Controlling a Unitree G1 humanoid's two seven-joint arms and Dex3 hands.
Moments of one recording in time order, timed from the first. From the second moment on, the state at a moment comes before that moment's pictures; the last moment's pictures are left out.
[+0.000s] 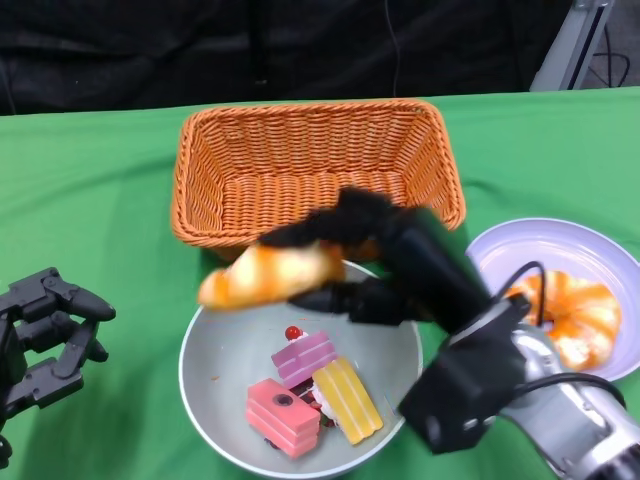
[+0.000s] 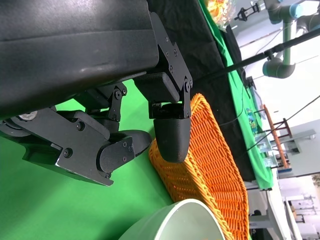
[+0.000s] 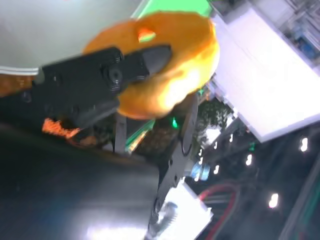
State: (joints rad) left arm -0.18 0.25 0.23 0.76 -0.14 -0.71 -0.31; right arm -0.41 -0.09 0.39 0.29 -0.34 -0.56 -0.17
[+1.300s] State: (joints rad) left arm -0.20 0.26 0.24 0.79 -0.15 -0.70 -0.32; right arm -0.27 -0.23 -0.07 0.55 -0.40 -0.59 -0.46
